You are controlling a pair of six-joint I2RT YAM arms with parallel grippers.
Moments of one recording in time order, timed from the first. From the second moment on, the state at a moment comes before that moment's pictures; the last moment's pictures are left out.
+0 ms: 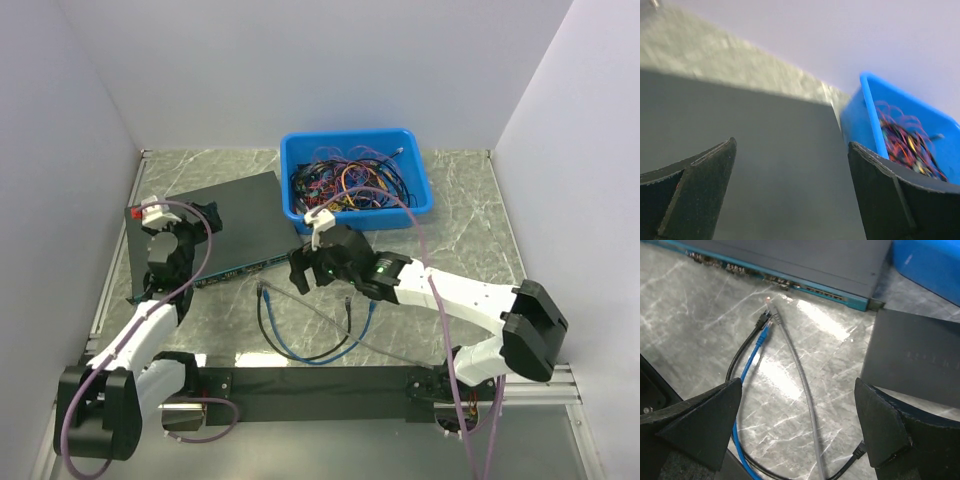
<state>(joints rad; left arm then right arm) -0.08 0.99 0.40 0.62 -0.18 -0.47 0.96 1.40 0.98 -0.18 0.10 0.33</state>
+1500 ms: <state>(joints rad) -0.10 0.73 0.81 -0.48 -0.15 -0.42 1.05 2.01 1.38 -0.26 0.17 0.26</state>
